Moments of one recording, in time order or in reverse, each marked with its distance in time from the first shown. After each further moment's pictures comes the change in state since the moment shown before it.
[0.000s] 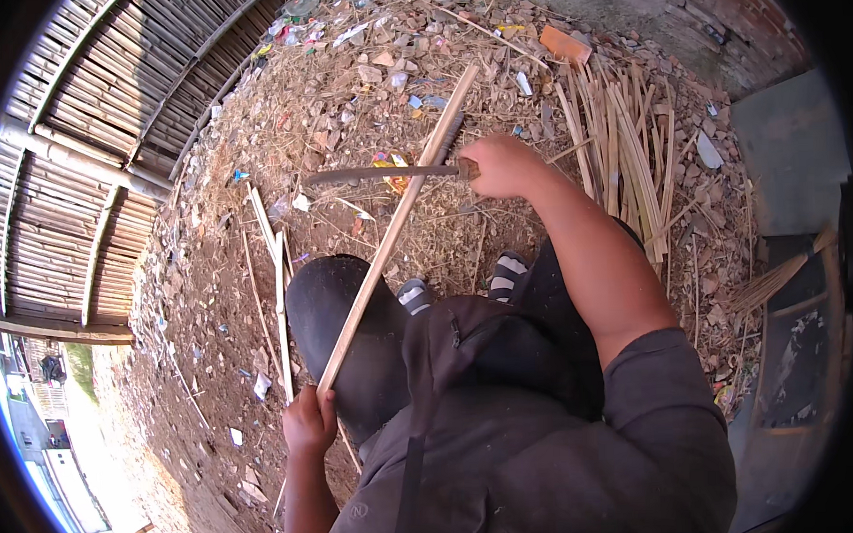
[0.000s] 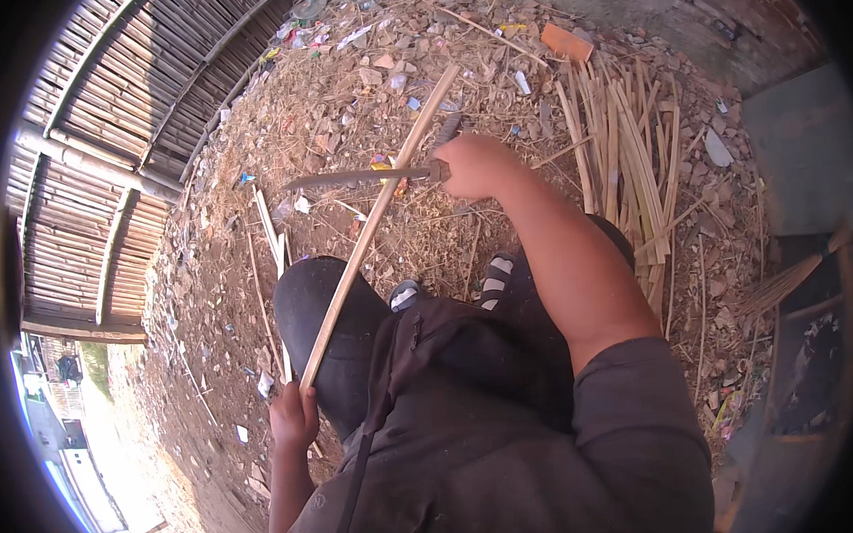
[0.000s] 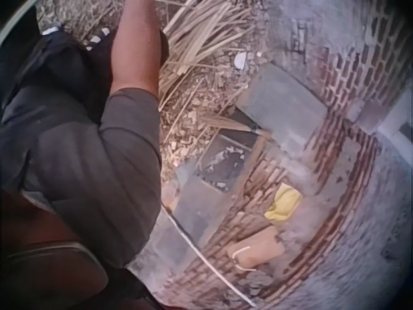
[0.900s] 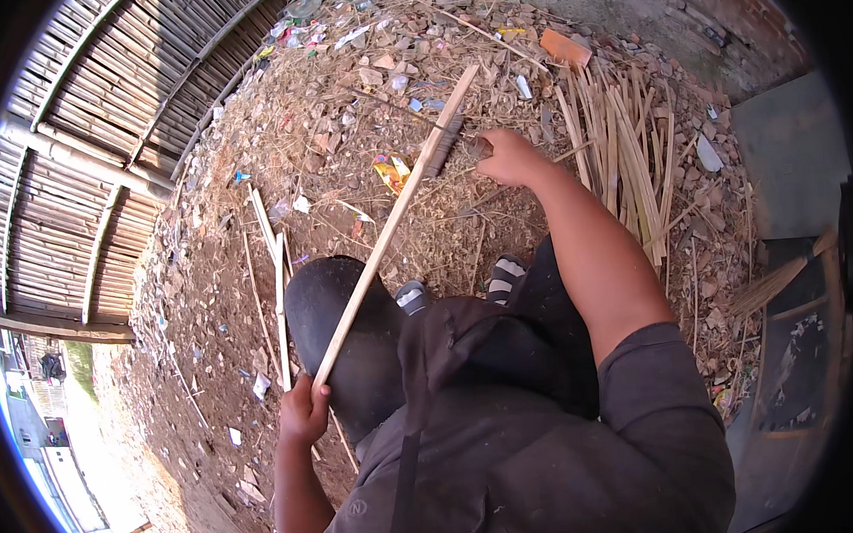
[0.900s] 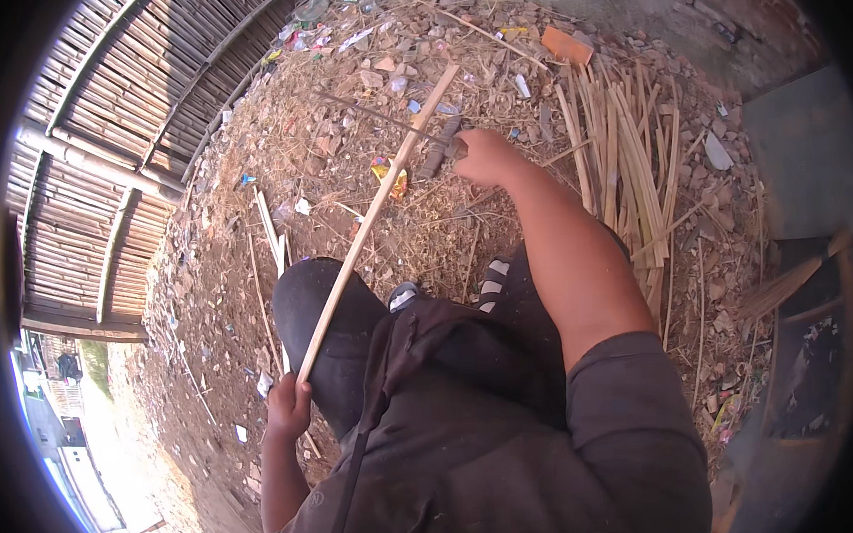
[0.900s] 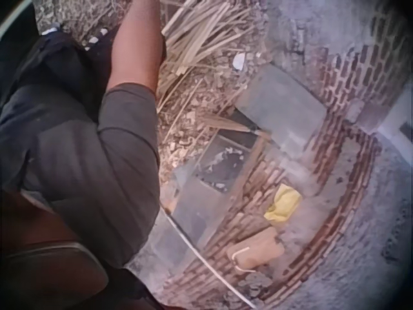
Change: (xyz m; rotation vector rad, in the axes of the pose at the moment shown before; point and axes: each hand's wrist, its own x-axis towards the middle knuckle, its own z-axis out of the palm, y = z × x) left_hand 0.020 -0.010 -0.001 -0.220 -0.099 -0.004; right_hand 0.007 0.051 0.020 0.259 0.094 0.196
